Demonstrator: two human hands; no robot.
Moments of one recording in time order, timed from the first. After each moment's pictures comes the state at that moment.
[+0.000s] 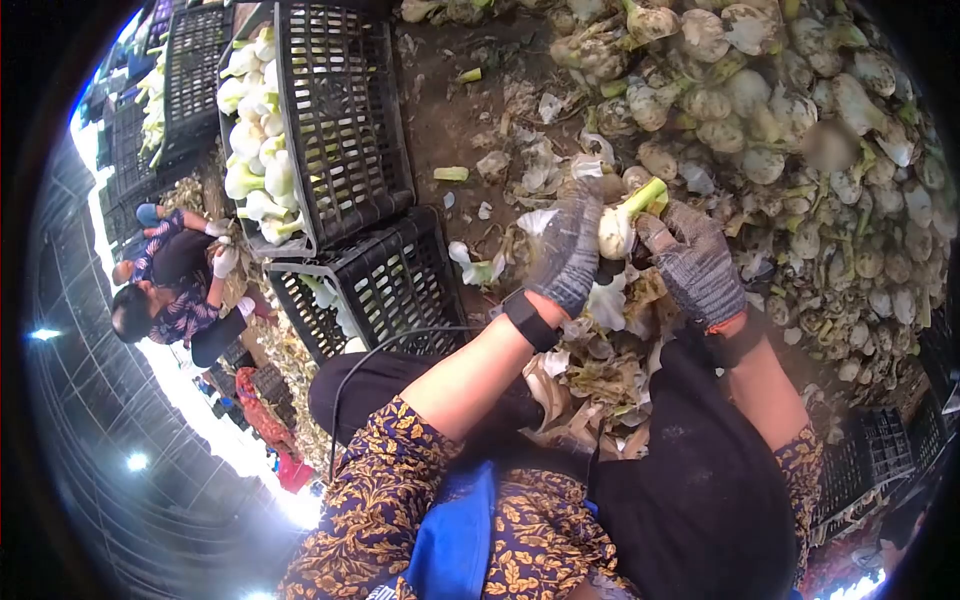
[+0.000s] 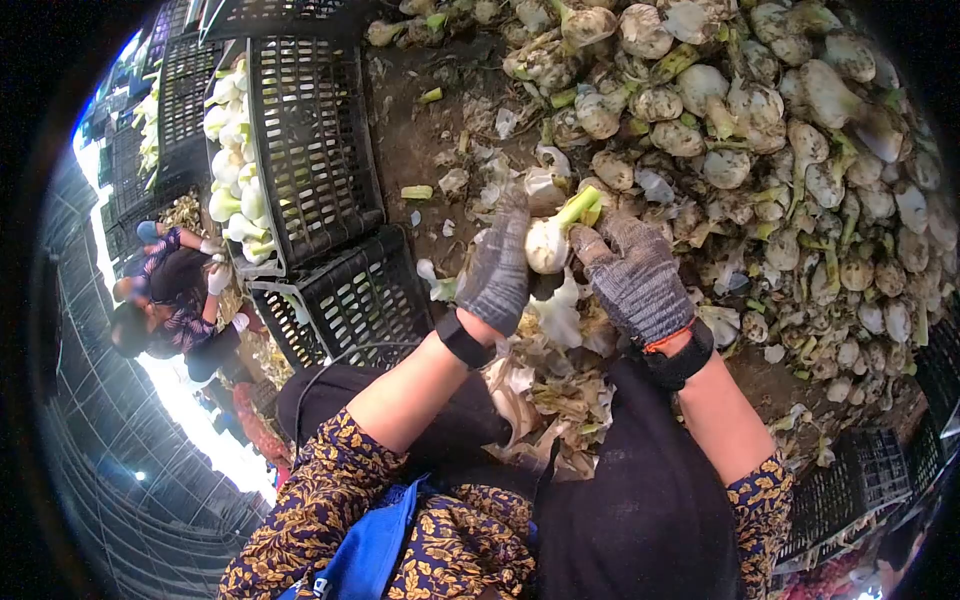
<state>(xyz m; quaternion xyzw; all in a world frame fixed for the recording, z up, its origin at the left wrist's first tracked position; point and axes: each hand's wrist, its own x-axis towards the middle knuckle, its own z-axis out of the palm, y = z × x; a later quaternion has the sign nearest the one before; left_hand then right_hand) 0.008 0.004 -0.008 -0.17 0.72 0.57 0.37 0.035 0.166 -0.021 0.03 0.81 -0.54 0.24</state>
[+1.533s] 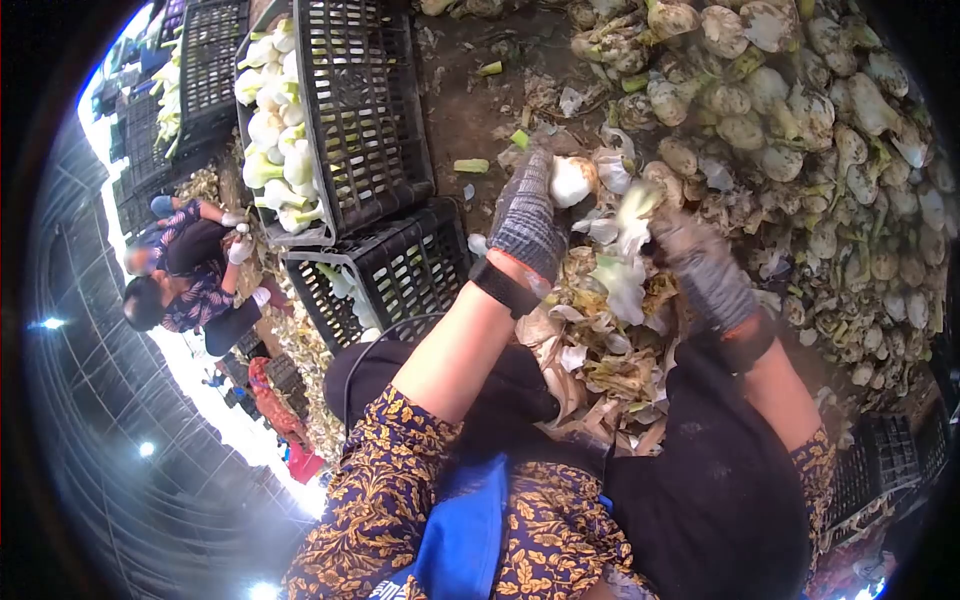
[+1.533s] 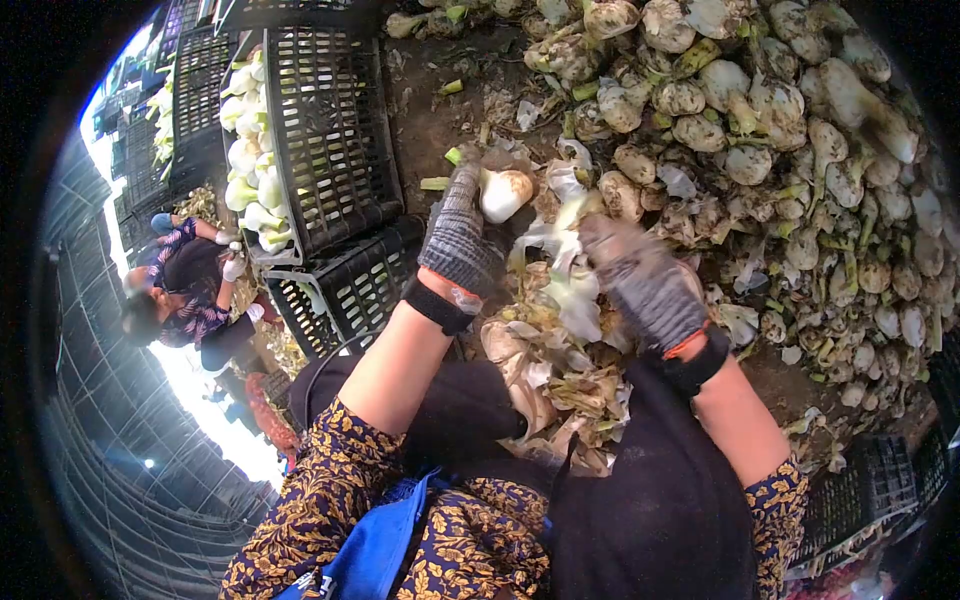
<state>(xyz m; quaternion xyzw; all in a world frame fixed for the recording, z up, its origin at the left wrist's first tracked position) -0.027 -0.020 -0.008 -0.45 0.47 0.73 0.20 0.063 0.163 -0.058 -0.12 0.87 -0.46 0.12</state>
